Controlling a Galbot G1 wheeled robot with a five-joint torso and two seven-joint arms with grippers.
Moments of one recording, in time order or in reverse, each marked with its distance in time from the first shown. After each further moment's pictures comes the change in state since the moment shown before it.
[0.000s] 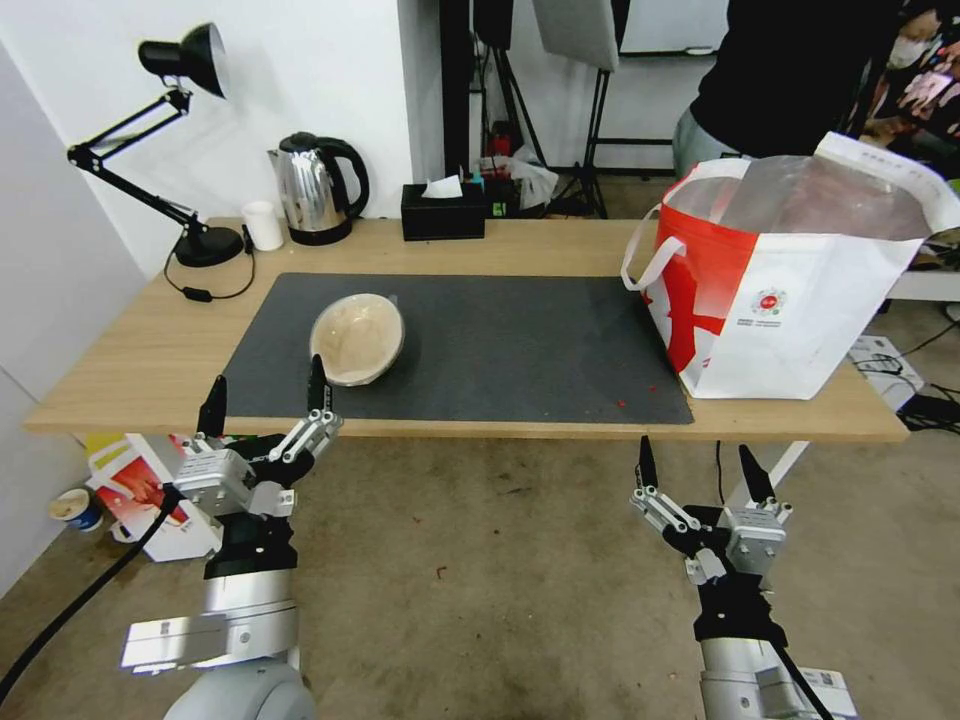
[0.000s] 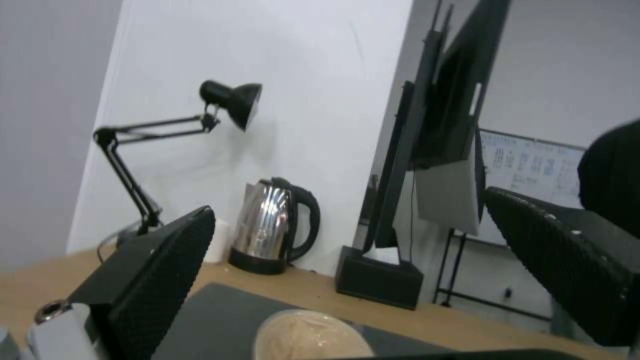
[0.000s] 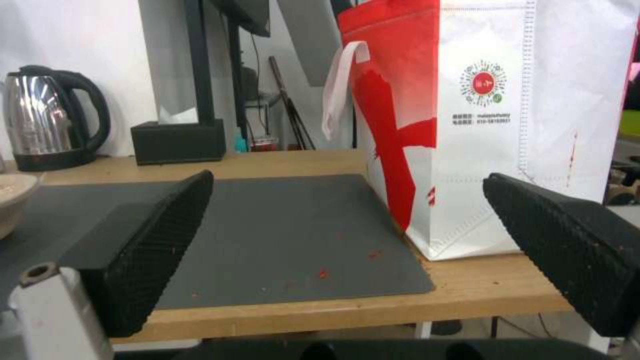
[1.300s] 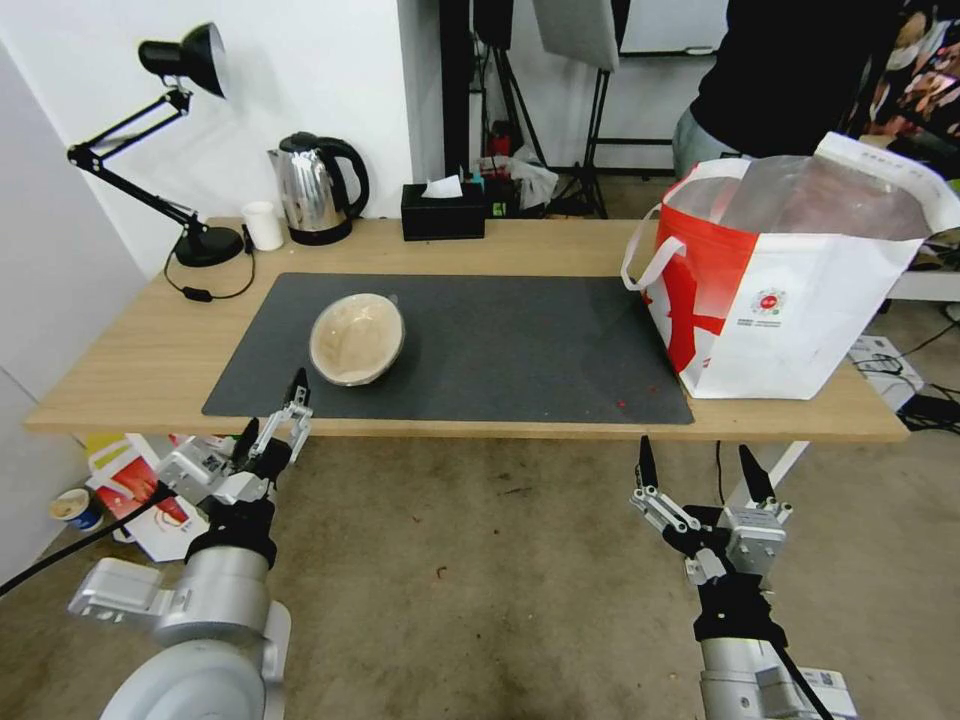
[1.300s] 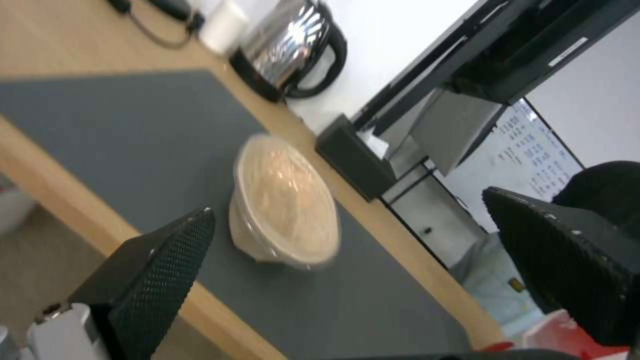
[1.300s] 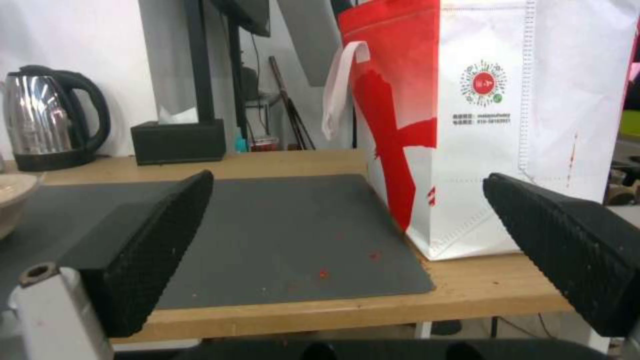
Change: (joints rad) left arm -0.074 0.053 -0.088 -0.032 -0.703 0.374 -0.224; right arm 0.000 0.000 0.000 0.000 0.000 0.000 0.000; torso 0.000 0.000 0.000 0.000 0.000
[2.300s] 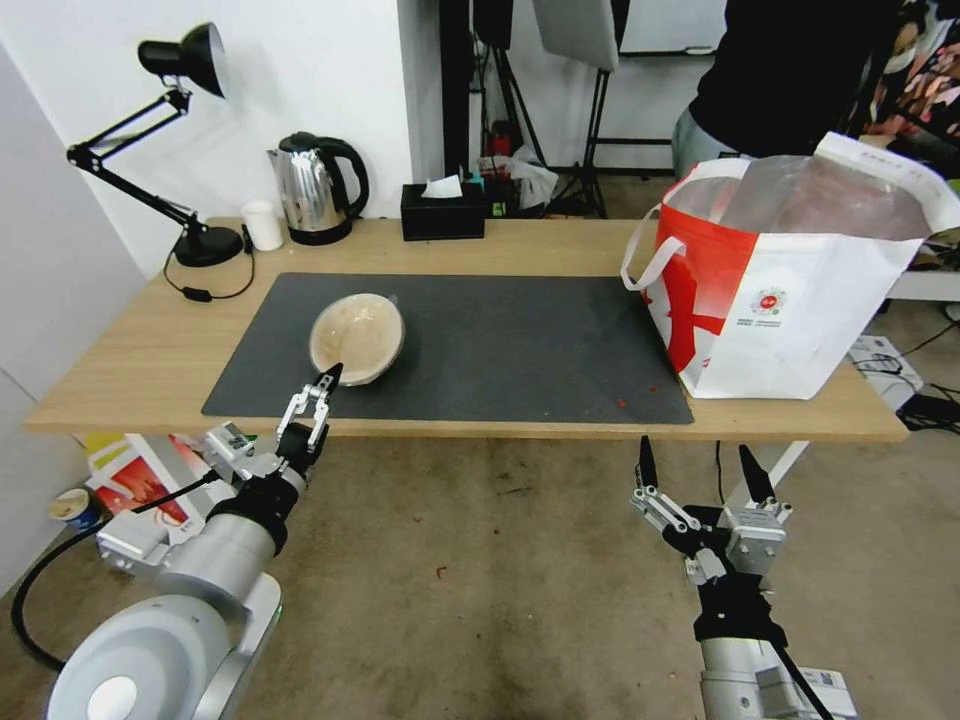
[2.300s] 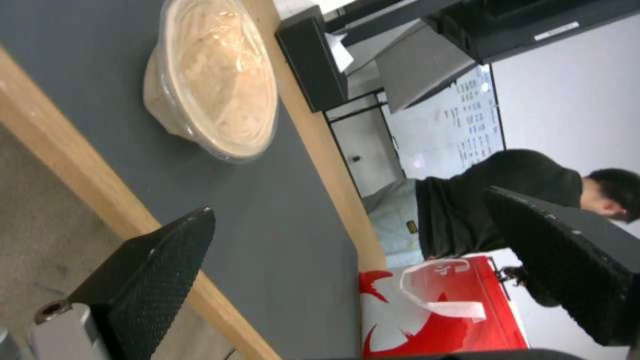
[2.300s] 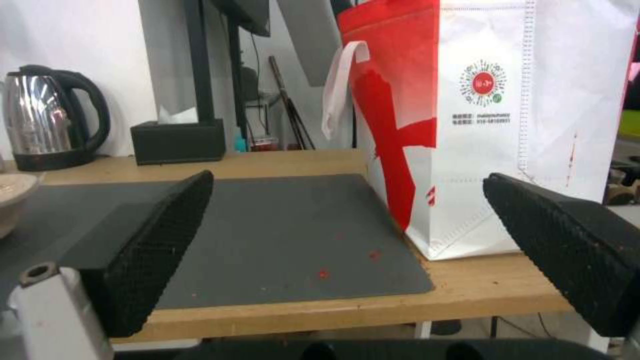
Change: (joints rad) left arm -0.144 0.038 -0.113 0.001 -0.584 0.204 -0.207; right arm 0.000 0.000 0.000 0.000 0.000 0.000 0.000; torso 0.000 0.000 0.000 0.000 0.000
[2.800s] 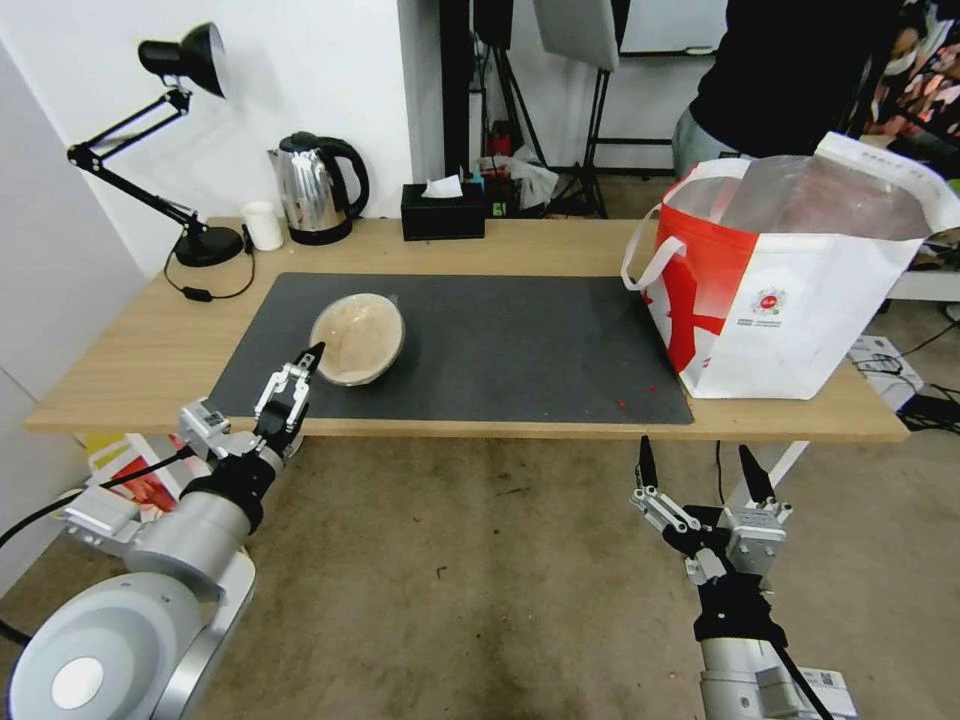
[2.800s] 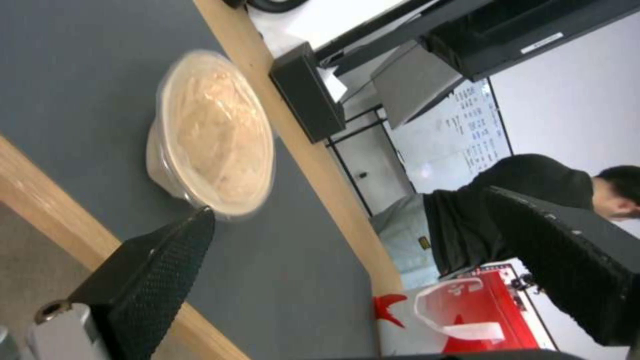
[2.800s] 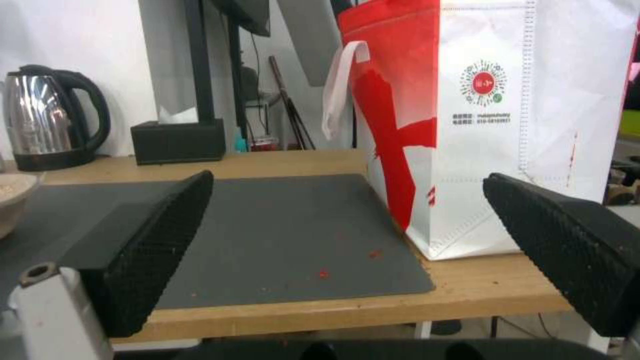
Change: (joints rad) left arm -0.038 0.073 -0.055 0.000 0.010 -0.013 -0.004; right arm 0.000 0.000 0.000 0.000 0.000 0.000 0.000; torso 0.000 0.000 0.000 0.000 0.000
